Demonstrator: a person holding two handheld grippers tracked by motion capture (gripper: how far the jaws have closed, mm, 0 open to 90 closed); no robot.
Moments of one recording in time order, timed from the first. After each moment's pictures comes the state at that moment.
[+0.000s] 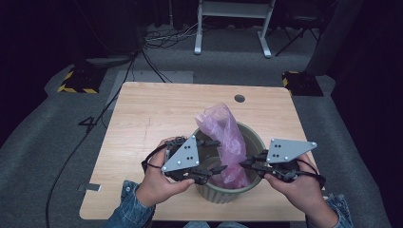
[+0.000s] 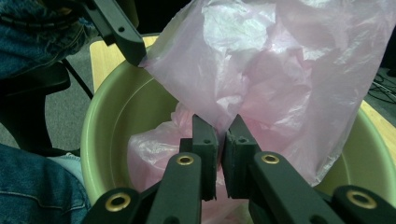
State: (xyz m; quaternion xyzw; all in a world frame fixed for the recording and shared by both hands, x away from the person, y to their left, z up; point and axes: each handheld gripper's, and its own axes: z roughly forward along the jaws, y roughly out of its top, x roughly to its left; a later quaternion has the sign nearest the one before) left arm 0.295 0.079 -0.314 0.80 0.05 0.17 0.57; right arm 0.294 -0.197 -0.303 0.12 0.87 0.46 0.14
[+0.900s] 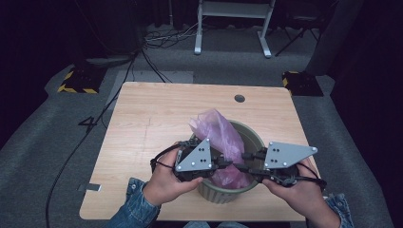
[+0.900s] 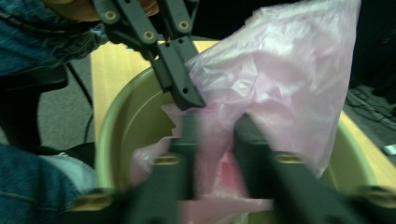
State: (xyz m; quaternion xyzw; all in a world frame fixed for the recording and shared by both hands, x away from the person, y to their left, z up) left arm 0.293 0.060 -0.312 0.84 0.02 0.14 0.53; right arm 0.282 -0.187 -0.289 0.08 0.87 0.45 0.17
